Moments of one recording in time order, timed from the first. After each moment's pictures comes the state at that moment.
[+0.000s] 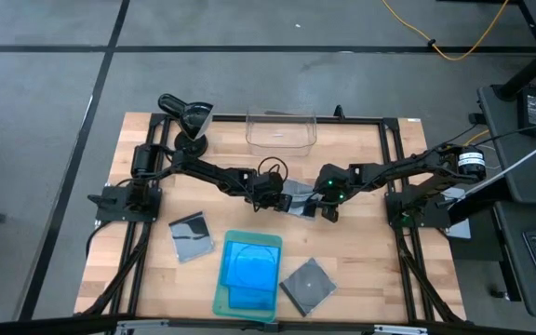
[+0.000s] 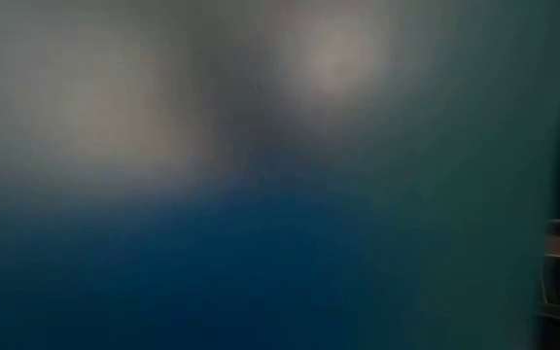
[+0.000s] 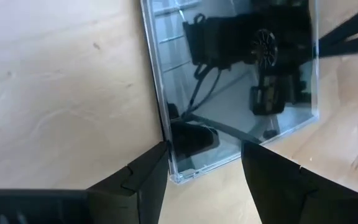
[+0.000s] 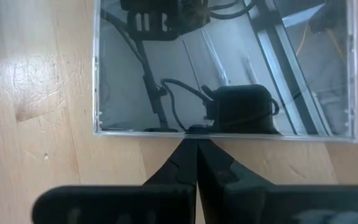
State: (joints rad) left arm 0.05 1.98 1.18 -0.07 0.04 -1.20; right arm -0.16 1.50 0.53 -0.12 -0.24 0.20
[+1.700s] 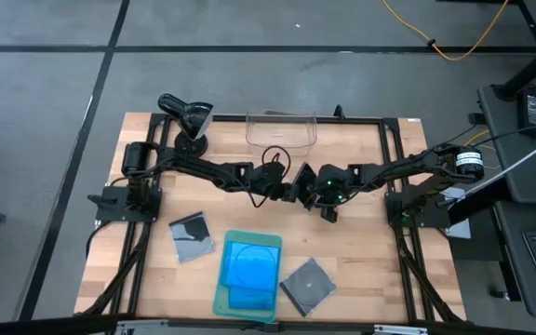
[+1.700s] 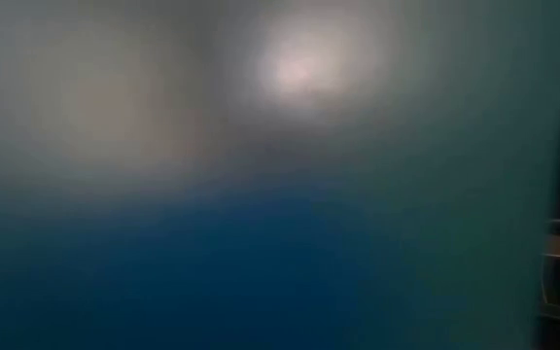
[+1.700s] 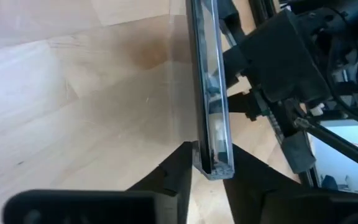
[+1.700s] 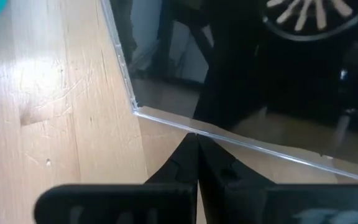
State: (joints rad) left arm 0.06 1.90 1.19 0.11 -0.02 -1.16; right arm -0.16 1.50 0.54 -0.10 -0.25 0.15
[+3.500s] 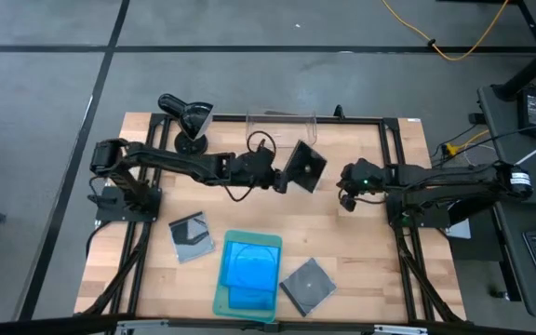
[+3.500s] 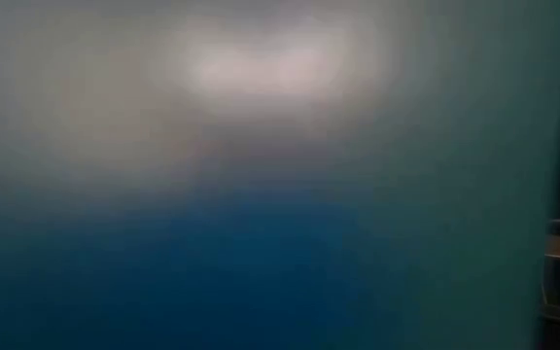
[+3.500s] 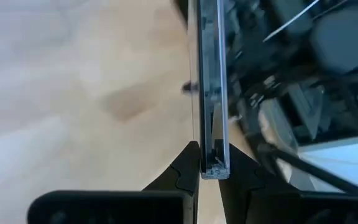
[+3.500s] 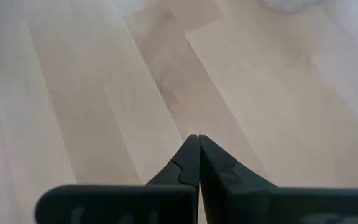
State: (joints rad) left arm 0.03 1.65 1.18 -0.01 -0.19 -1.06; right arm -0.16 0.90 0.37 -0.35 0.16 0.25
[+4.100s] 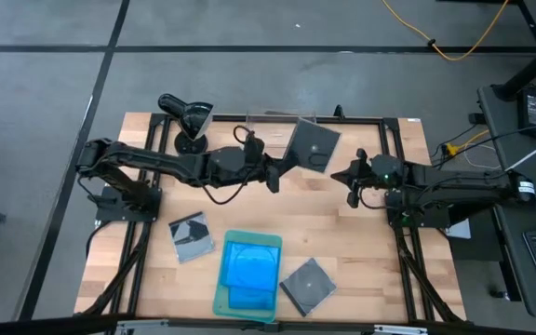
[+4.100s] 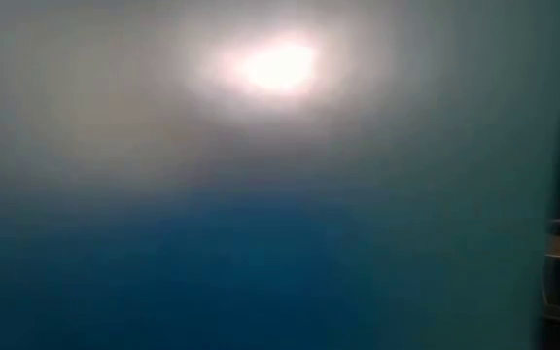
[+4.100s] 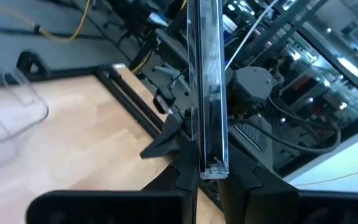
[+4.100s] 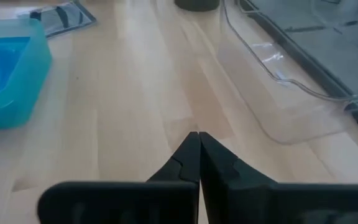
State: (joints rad) left arm -0.04 1.52 1.18 0.20 -0.35 -0.77; right arm -0.15 0.68 0.36 -0.17 0.11 0.02
